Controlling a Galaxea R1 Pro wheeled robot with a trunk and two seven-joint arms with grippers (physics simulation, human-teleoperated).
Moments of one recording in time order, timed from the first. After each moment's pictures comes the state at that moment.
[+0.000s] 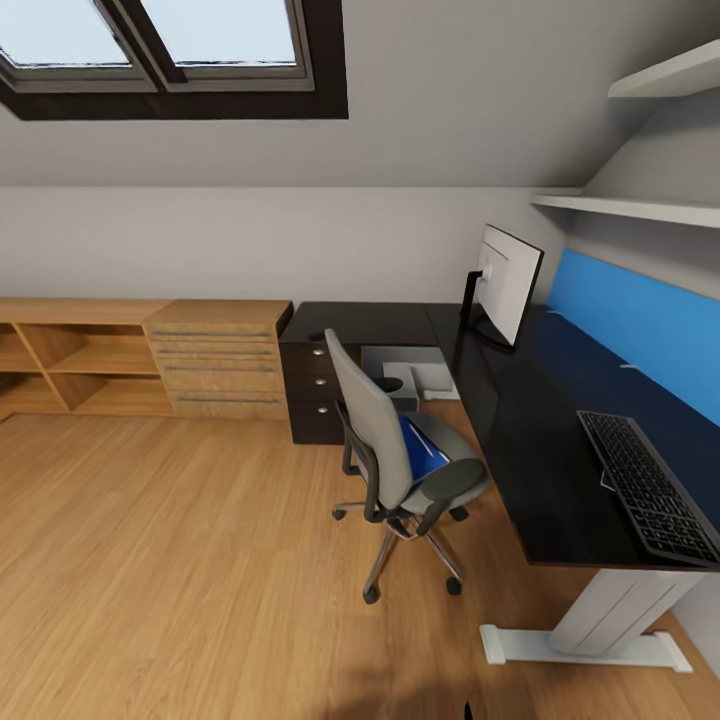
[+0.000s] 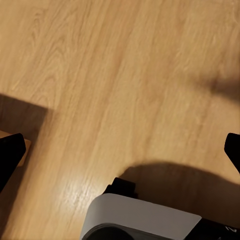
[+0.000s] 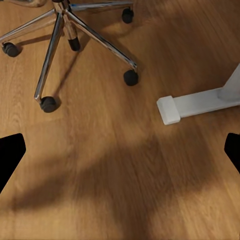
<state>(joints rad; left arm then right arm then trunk) -0.06 -0.07 -0.04 -0.28 0.17 -0.41 0.27 -0.26 0.06 0.00 -0.13 -0.21 -0.70 -0.06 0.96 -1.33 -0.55</state>
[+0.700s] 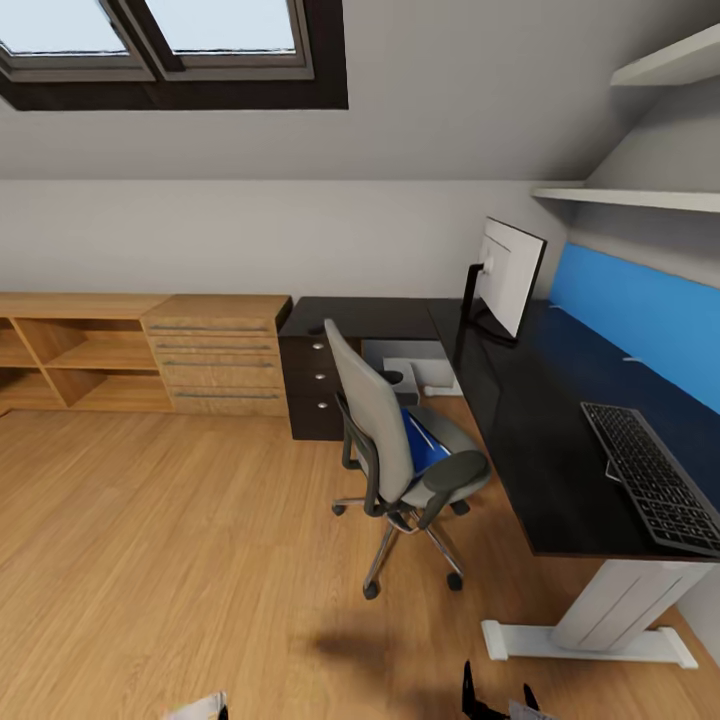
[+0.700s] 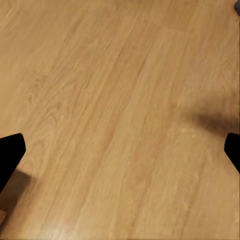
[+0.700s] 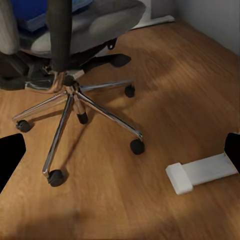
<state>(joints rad) -0.06 -0.01 -0.04 -0.70 0.25 -0.20 0.27 -0.26 0.09 0.00 -0.16 -0.22 -1.01 -0.07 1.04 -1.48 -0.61</state>
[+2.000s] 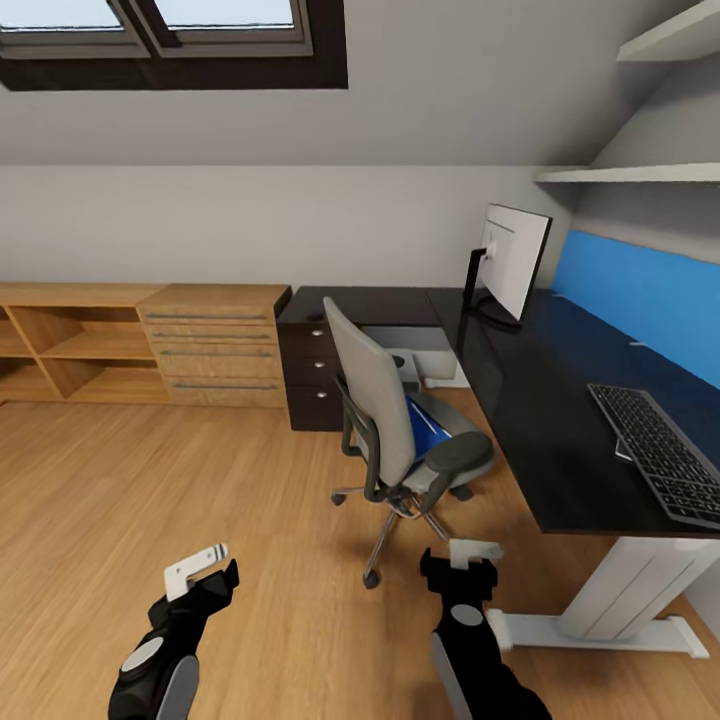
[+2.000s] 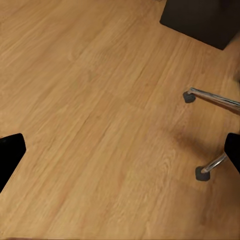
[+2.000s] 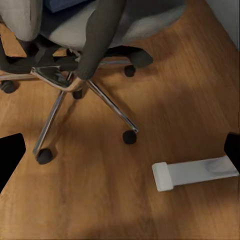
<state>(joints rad) -0.04 -0.09 0.01 -1.62 0.30 0.46 0.44 -0.22 0.17 0.19 -1.26 0.01 0.38 -0.49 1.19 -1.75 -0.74</state>
